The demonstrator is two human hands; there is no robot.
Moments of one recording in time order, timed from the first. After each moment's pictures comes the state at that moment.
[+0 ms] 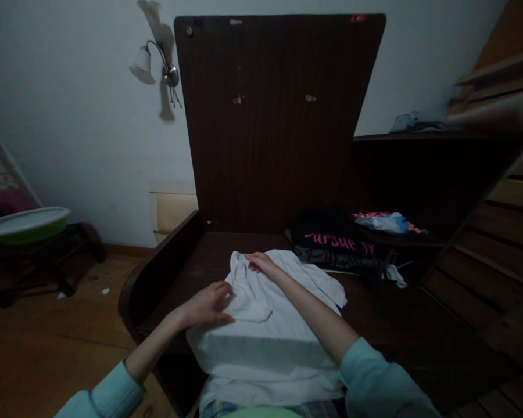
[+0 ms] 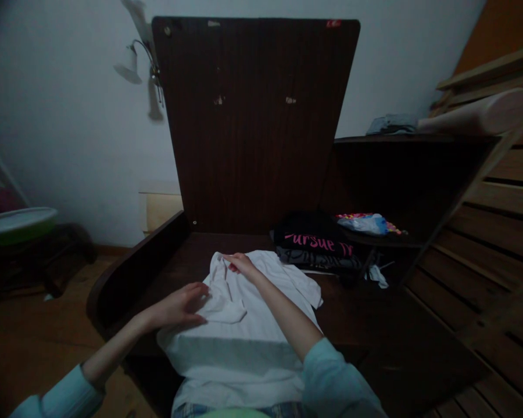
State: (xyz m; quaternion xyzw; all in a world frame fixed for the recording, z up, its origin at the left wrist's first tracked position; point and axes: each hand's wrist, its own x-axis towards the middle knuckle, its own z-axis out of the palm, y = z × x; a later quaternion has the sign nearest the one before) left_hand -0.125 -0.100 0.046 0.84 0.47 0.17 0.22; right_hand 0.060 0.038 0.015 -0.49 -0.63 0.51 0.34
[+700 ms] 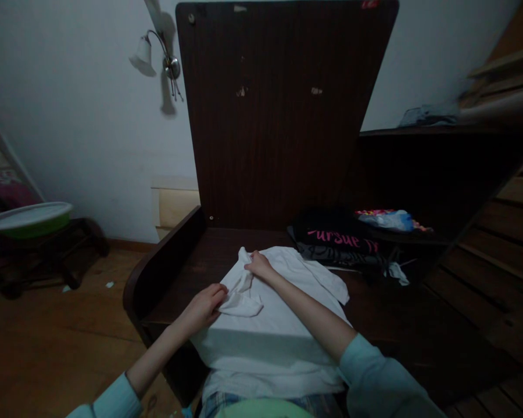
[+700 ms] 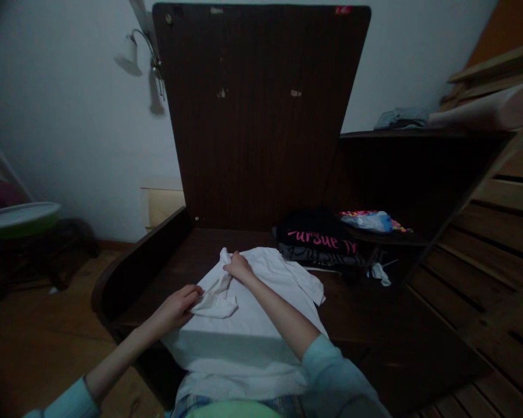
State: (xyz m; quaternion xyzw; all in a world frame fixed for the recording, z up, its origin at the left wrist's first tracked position) left_hand -0.137 -0.111 0.004 0.86 0.47 0.18 0.04; right_hand 0.040 0.034 0.003 -0.56 -0.60 0.43 0.37
